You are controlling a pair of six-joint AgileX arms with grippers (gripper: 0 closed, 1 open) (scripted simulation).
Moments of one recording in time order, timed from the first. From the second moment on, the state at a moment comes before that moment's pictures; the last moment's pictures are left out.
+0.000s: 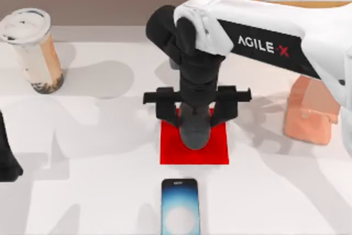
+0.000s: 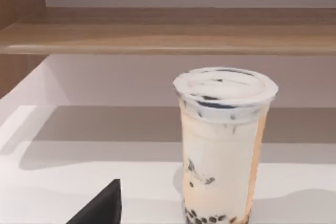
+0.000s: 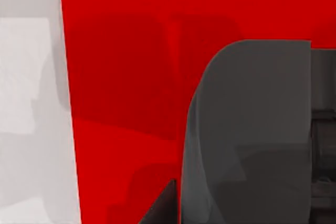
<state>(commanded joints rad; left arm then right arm) 0.00 0.00 0.00 0.00 0.00 0.00 0.69 2.38 1.95 -1.12 0.02 0.70</state>
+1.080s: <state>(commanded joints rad) 0.00 0.00 0.00 0.00 0.00 0.00 0.69 2.38 1.95 -1.12 0.02 0.70</state>
